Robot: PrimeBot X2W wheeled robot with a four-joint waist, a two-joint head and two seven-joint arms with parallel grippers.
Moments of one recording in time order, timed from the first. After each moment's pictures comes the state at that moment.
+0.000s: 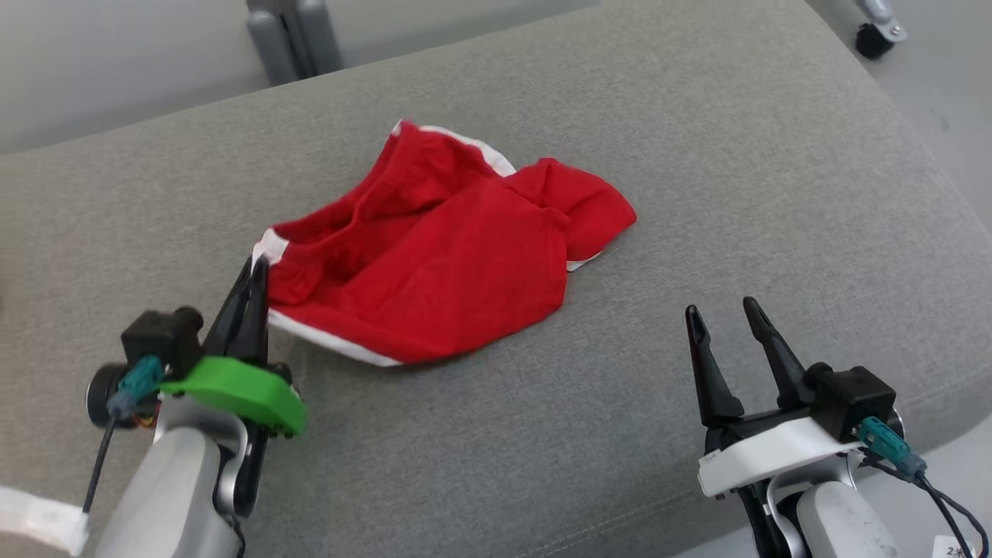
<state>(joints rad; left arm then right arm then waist) -0.42 0.25 -0.32 0.50 -0.48 -0.05 -0.26 -0.10 -0.05 0.14 0.16 0.24 0.13 -0.26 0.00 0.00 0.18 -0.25</state>
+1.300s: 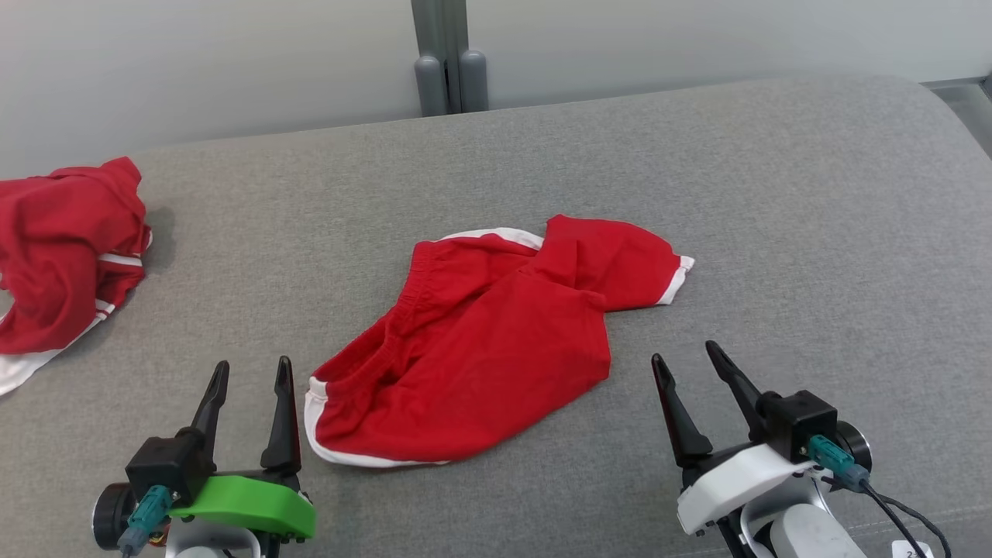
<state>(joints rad) -0.07 0.10 -0.07 0.26 -0.28 -0.08 -0.26 -0.10 -0.06 0.21 0.29 0.20 0.13 -0.26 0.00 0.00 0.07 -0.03</state>
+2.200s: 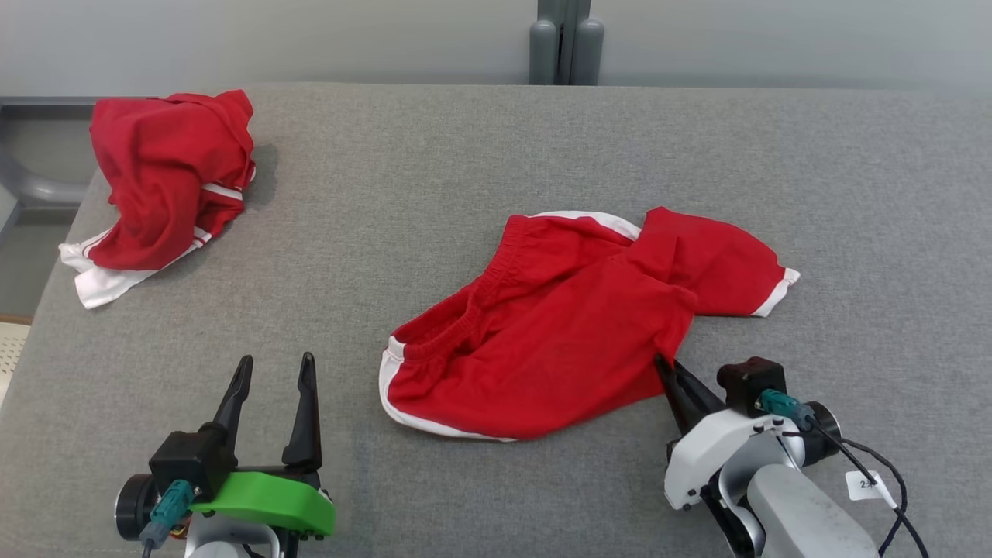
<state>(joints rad) -0.08 0.05 -0.06 0.27 -0.23 -0.12 -0.26 -0.35 -0.09 0.35 0.73 0.29 0.13 -0.26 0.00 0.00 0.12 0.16</state>
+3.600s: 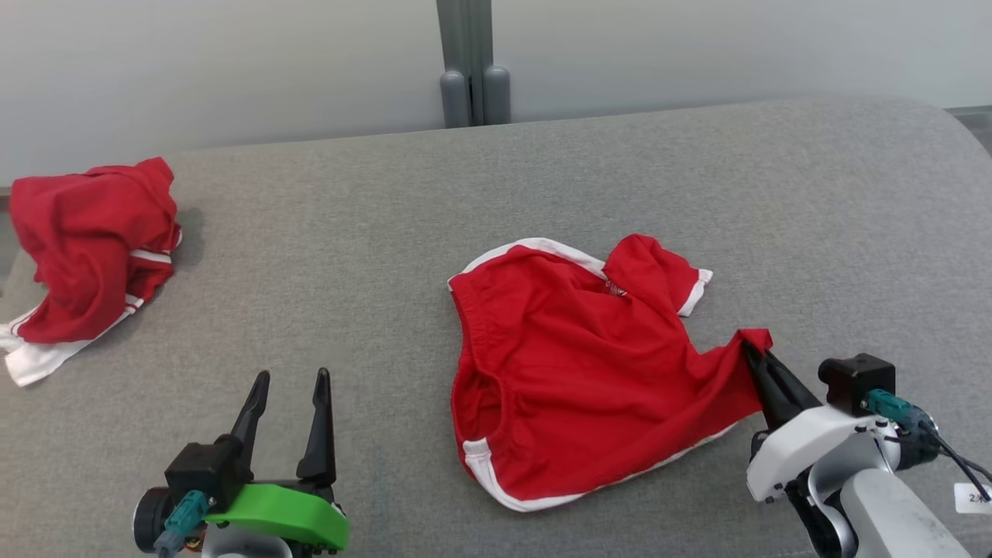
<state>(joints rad) -0.06 0.05 -0.09 0.29 -0.25 -0.12 -0.26 -0.19 -0.22 0.21 0.41 0.35 0.13 -0.17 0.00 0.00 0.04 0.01</state>
